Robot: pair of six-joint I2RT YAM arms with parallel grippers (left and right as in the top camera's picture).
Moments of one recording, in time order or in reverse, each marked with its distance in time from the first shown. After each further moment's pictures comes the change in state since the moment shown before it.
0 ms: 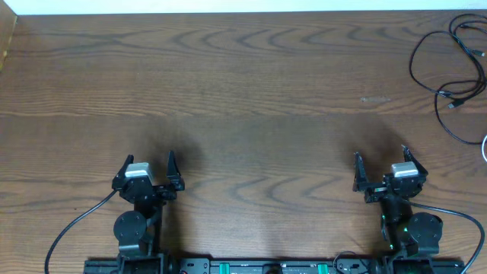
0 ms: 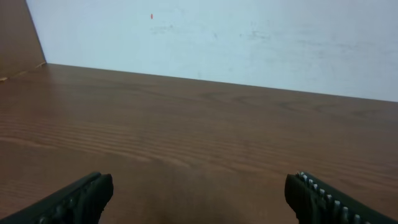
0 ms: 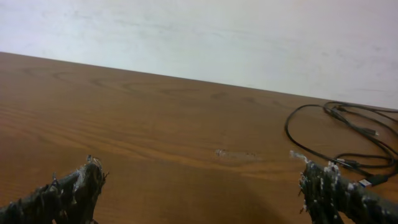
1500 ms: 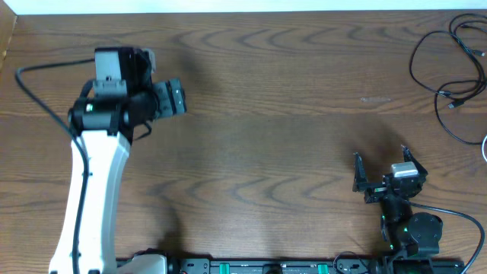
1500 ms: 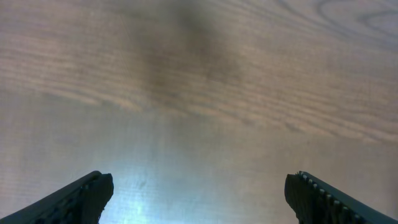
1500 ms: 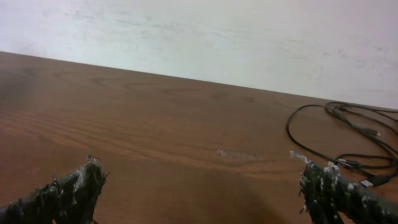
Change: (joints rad) left arm -0.046 1.380 1.327 -0.814 0.130 -0.098; right arm 0.000 0.001 0.000 0.000 -0.004 0.000
